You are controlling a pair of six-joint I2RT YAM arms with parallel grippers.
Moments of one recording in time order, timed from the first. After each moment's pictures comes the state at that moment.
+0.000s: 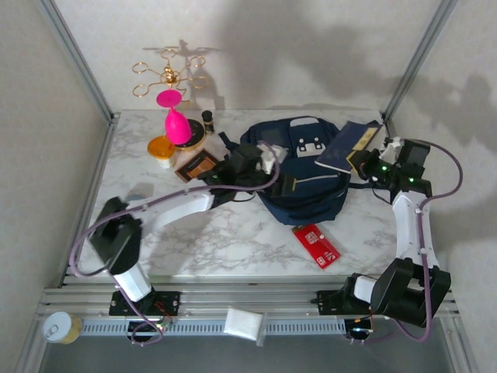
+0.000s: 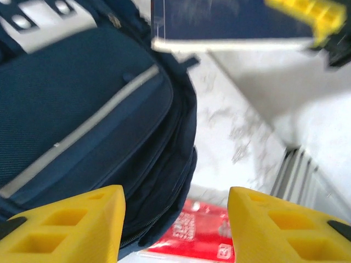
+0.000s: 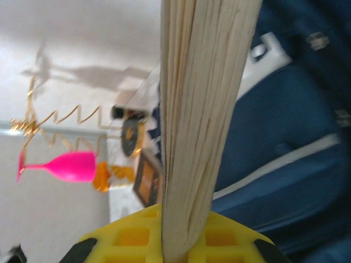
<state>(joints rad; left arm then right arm) -0.82 1.74 1.33 -0.10 0.32 -0.42 -0.29 1.22 1.04 -0.51 -0.75 0.63</state>
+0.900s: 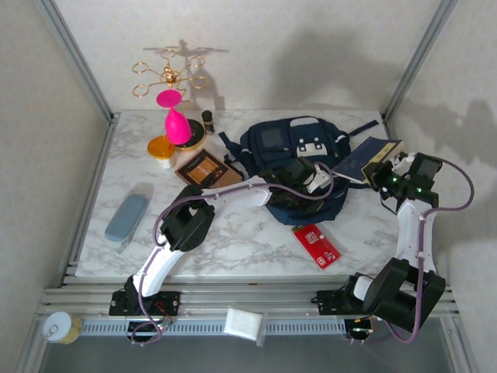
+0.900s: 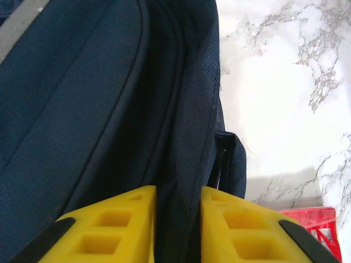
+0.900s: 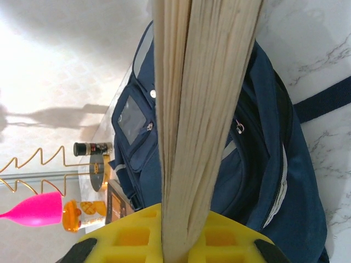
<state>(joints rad) -0.93 2.27 1.87 -0.41 0.27 -0.15 -0.41 1.18 0.94 -0.52 -0.71 0.61</state>
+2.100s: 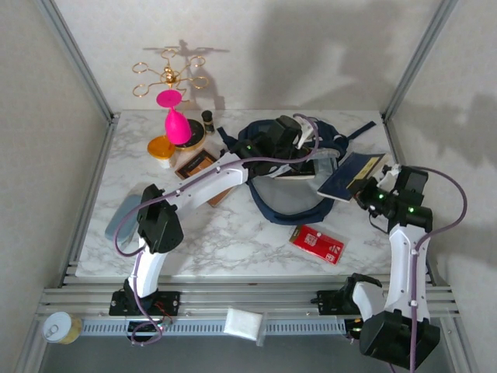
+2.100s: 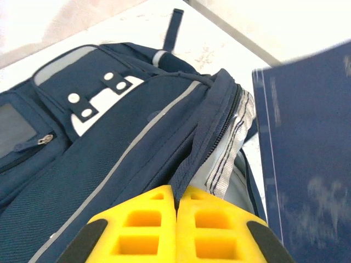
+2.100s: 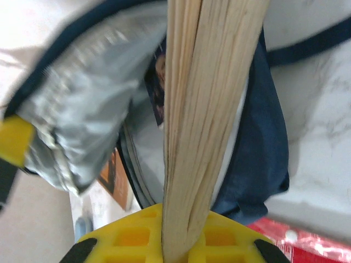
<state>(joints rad) -0.86 2.07 2.03 -0.52 -0.05 -0.17 -0.26 0.91 0.89 -0.82 -0.62 0.56</state>
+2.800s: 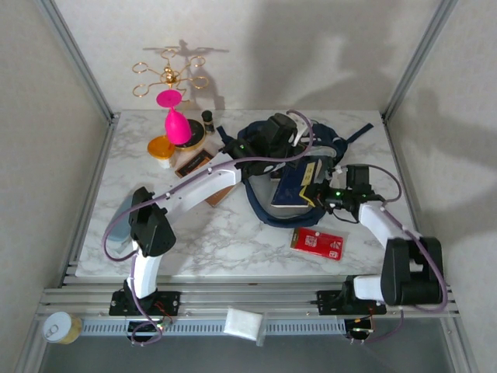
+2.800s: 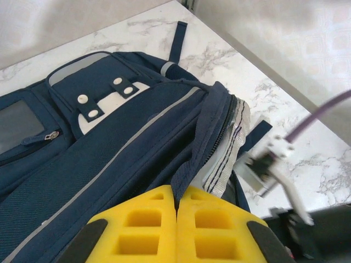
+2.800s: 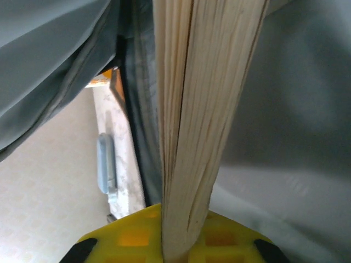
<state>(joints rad) -0.86 2.00 1.99 -0.53 -0.06 -0.22 0.07 1.37 0.69 -0.18 -0.84 0.69</state>
